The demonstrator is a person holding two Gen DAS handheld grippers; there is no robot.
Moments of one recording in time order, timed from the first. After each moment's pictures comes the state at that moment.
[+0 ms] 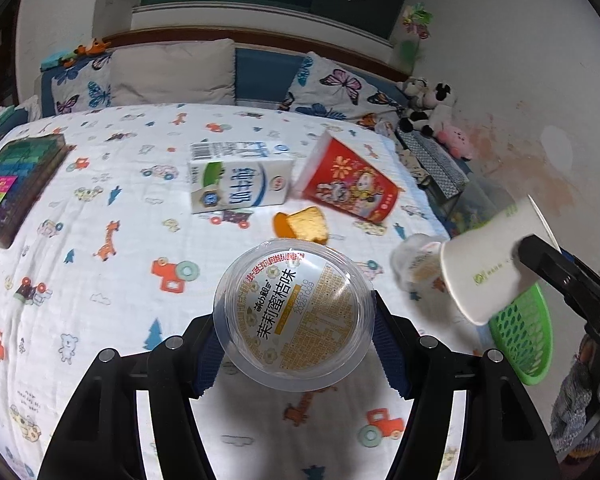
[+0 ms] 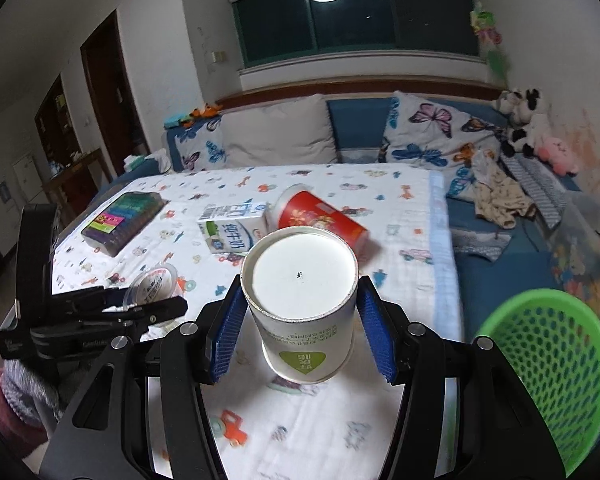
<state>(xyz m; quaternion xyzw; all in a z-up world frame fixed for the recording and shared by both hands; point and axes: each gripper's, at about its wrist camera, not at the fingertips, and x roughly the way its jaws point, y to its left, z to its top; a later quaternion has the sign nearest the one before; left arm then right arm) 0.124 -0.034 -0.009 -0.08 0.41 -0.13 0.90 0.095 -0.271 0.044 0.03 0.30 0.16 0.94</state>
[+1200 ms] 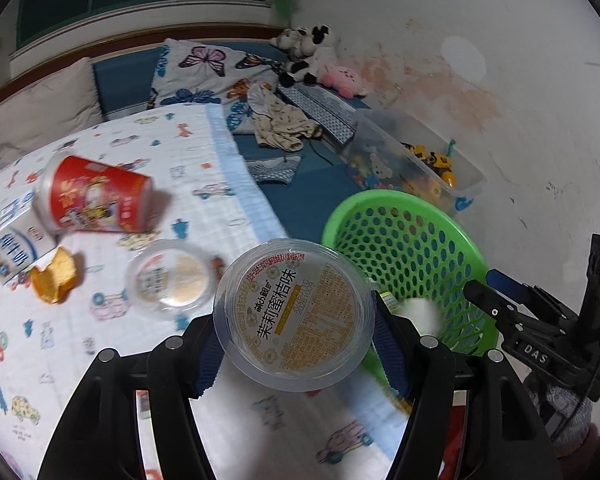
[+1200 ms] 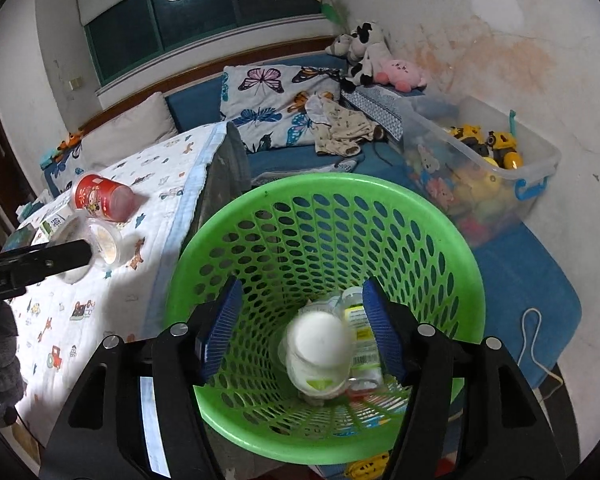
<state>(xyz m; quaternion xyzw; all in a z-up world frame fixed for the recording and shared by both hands) 0.130 -0.250 -0.009 0.02 0.42 -0.29 0.86 0.033 -0.483 -0.028 0.11 0.35 -0.06 0.93</state>
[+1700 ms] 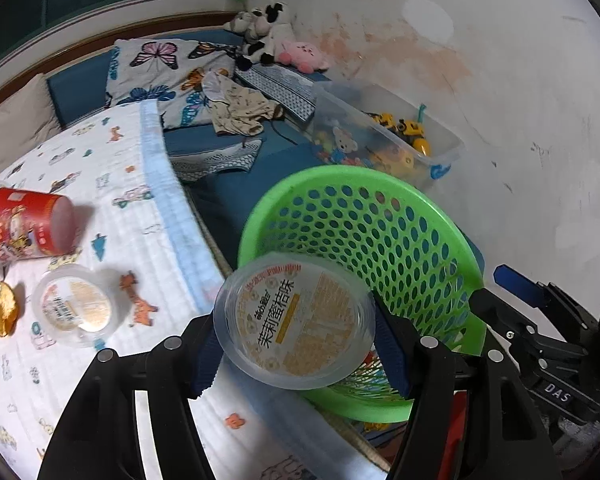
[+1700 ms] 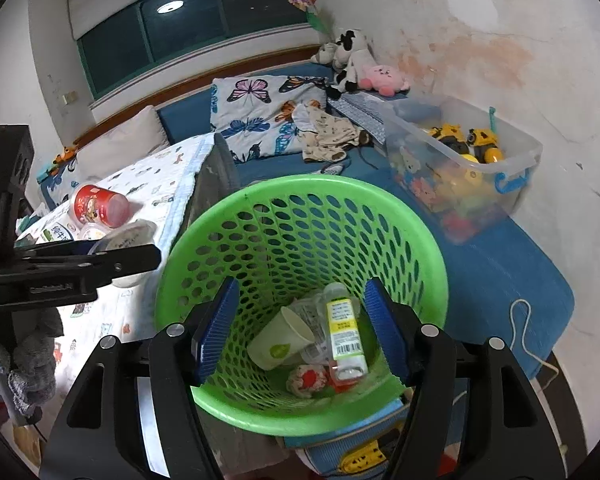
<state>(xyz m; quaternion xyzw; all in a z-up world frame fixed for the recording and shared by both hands) 0.126 -0.322 -0.026 0.07 0.44 -0.33 0.83 0.002 -0.500 -0.024 0.12 0.34 -0.07 0.93</state>
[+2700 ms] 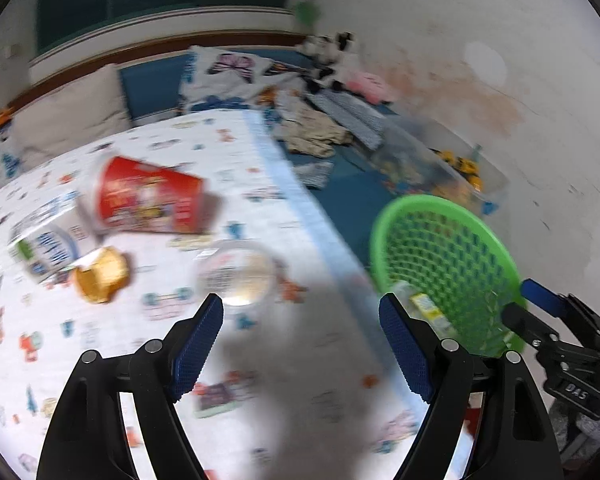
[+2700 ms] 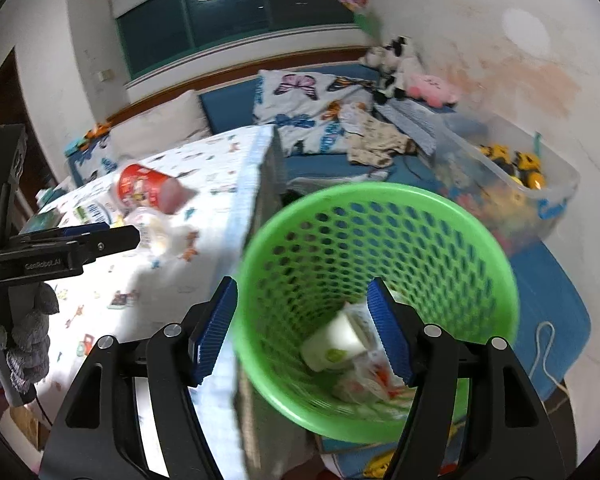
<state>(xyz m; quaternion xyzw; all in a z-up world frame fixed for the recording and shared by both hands) 0.138 -0.205 -0.008 0.03 0.41 -0.23 0.88 0.030 -0.423 -0.009 0.08 0.34 0.00 0.94</state>
